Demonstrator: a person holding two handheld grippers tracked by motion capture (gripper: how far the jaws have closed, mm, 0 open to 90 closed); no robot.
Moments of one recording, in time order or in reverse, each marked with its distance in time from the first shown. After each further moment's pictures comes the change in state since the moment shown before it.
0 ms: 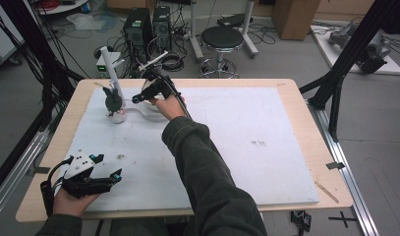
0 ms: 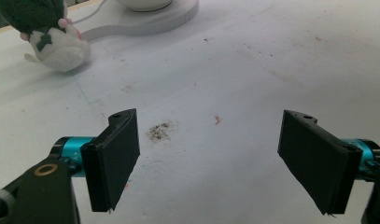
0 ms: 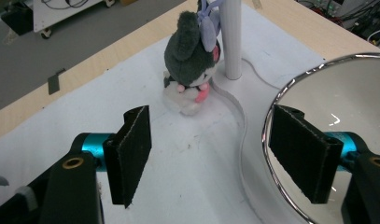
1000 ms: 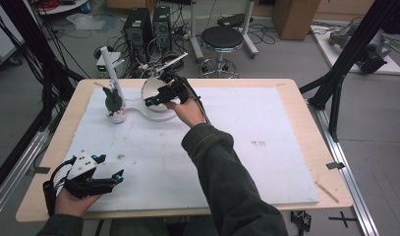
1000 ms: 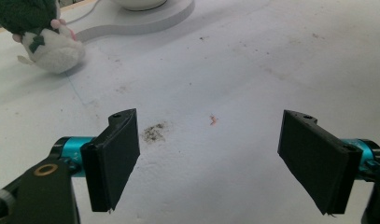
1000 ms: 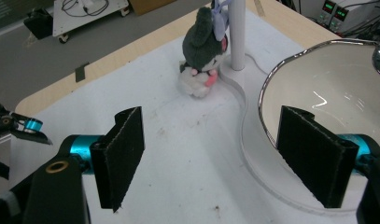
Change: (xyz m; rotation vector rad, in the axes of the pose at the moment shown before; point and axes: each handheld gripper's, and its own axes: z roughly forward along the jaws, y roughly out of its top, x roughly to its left) left arm -0.004 0.001 0.002 0.009 -0.006 0.018; right arm 0.004 -0.027 -0.054 -0.053 0.029 -0.045
